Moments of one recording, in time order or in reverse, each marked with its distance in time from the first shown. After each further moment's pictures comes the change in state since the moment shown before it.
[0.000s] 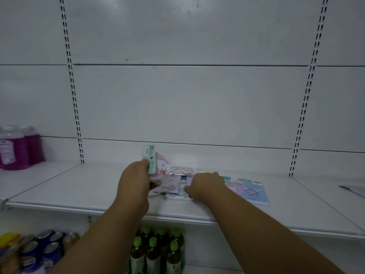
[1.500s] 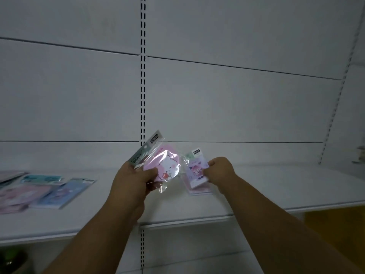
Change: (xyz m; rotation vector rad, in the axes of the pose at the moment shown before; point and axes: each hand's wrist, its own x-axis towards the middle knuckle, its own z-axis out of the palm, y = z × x) left_hand -0.218 -0.095 0.425 -0.239 -0.485 -0.049; right_hand -0.051 0.564 -0.029 0.759 0.381 0.397
